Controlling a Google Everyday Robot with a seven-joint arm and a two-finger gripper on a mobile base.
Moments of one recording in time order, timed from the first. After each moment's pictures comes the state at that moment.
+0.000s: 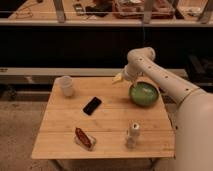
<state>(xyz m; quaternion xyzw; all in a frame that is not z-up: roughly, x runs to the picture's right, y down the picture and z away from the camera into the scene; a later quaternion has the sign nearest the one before) 0.127 -0.038 0.877 -0.09 -0.22 -0.65 0.72</state>
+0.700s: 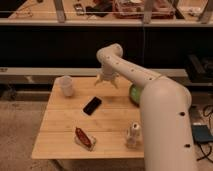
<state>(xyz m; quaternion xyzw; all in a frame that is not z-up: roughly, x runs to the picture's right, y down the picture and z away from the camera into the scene) -0.001 -0.027 0.897 -0.20 -0.21 -0.60 0.75</state>
